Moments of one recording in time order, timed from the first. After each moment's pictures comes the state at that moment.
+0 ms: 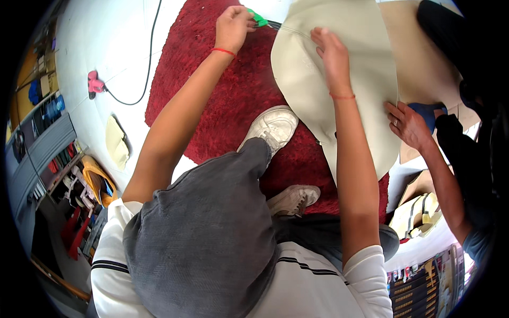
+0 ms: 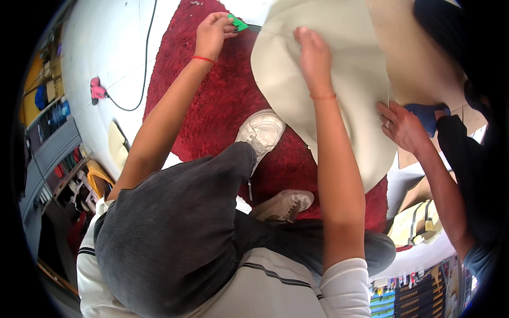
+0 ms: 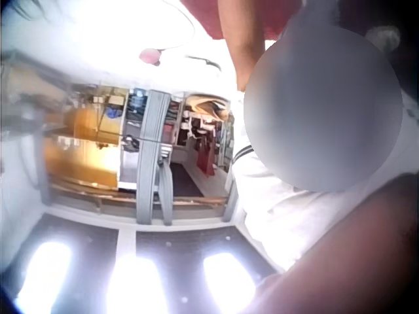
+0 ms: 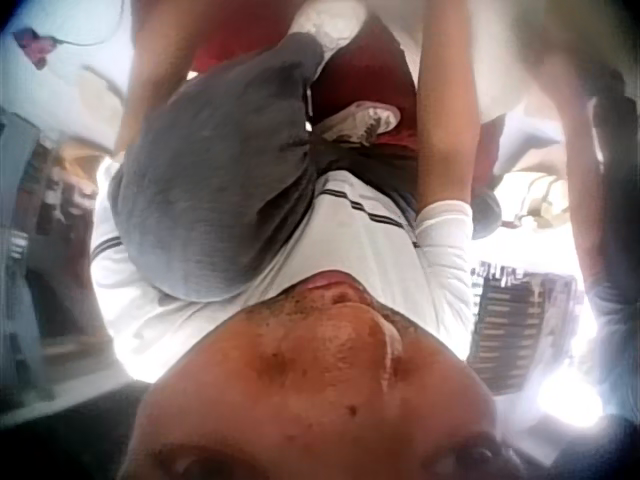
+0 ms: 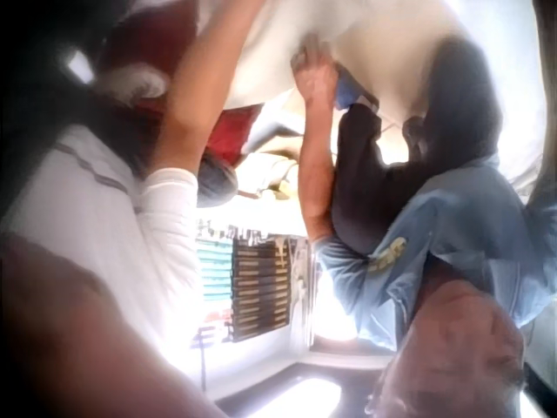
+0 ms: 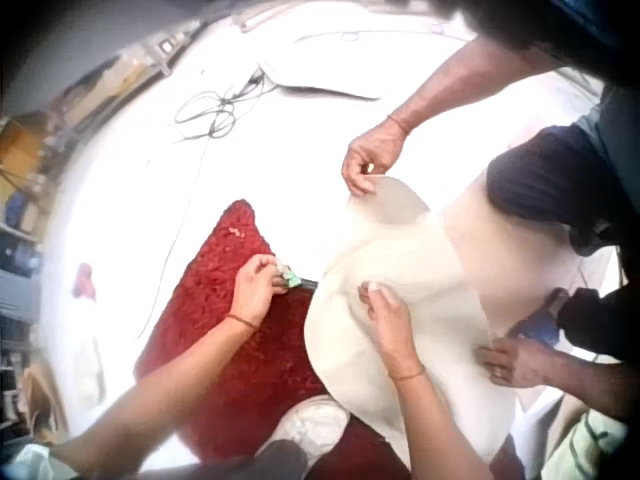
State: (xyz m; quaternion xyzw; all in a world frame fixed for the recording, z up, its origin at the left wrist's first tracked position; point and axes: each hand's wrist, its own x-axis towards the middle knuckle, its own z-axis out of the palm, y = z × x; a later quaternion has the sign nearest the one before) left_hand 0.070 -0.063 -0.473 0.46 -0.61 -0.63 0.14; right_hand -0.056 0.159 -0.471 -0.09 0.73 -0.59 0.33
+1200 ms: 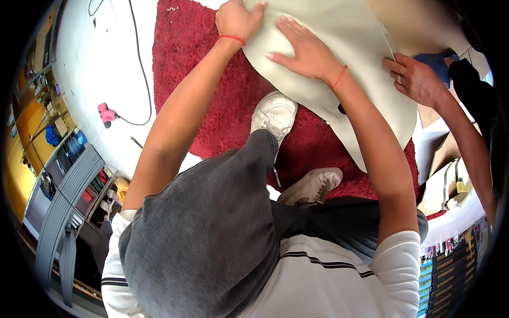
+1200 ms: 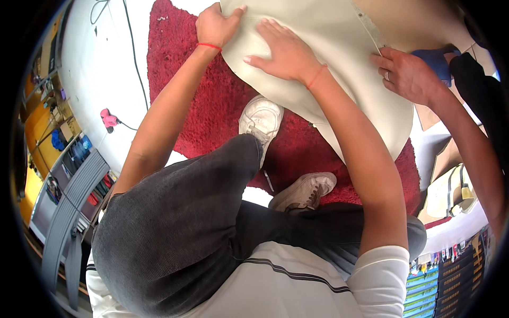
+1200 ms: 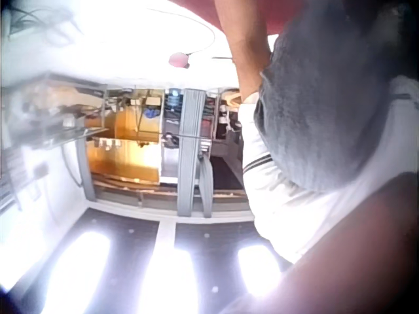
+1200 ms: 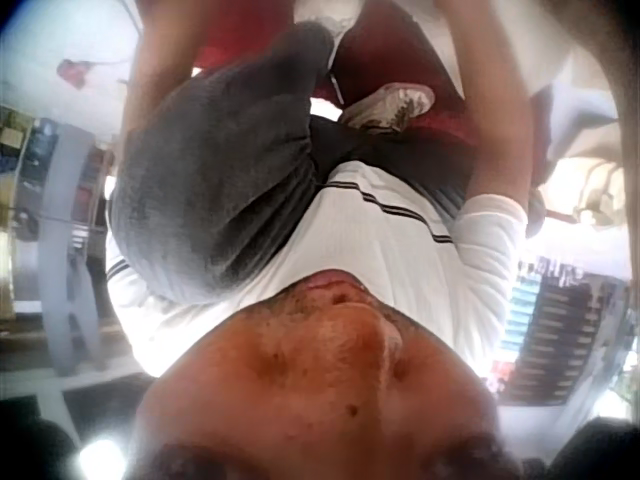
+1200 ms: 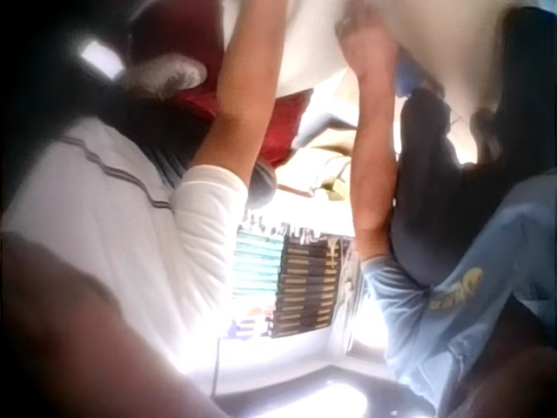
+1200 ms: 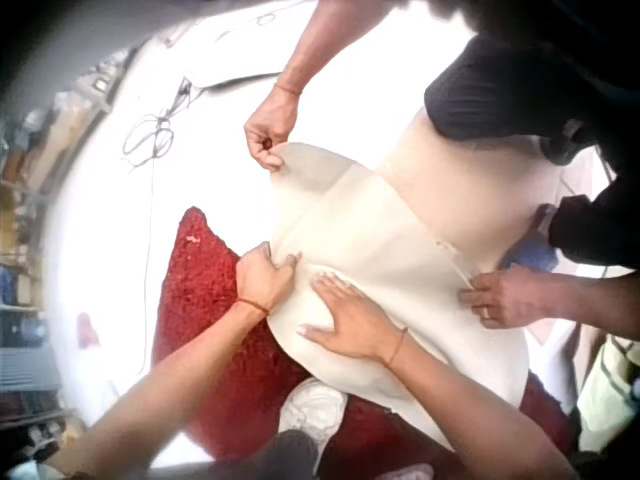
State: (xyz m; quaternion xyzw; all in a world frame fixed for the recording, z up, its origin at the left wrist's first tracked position) left_hand 0.012 -0.006 -0.476 0.36 -0.91 -0.20 -0.05; right_hand -0.036 0.205 -0.499 -0.48 0.76 -0.34 0.26
